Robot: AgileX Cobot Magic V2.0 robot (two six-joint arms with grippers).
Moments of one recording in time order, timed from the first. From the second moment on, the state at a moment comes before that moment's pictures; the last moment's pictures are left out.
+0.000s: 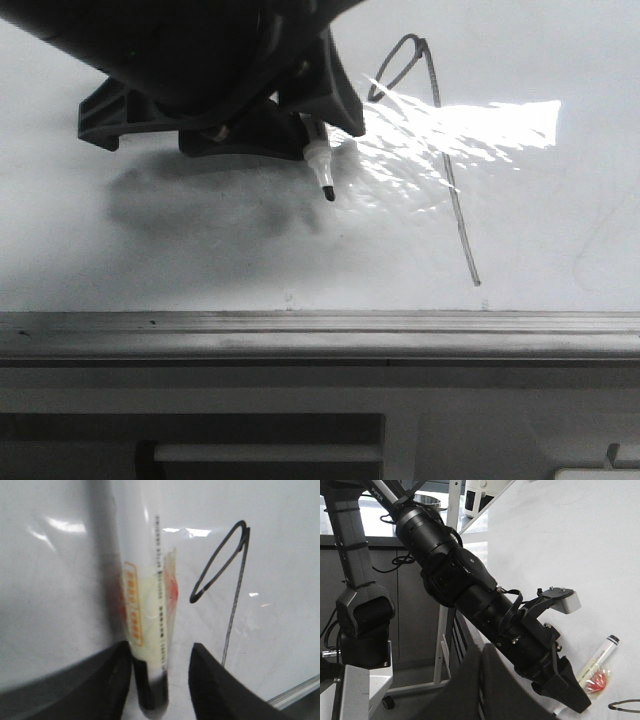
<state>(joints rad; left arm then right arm) -1.01 1.43 -0.86 -1.83 -0.21 1.14 1.09 0.51 -0.79 0.09 0.47 -0.30</state>
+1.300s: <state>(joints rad) -1.22 0.54 -0.55 -1.84 -0.40 1.50 1.09 0.51 -0.79 -0.23 0.75 -0.14</state>
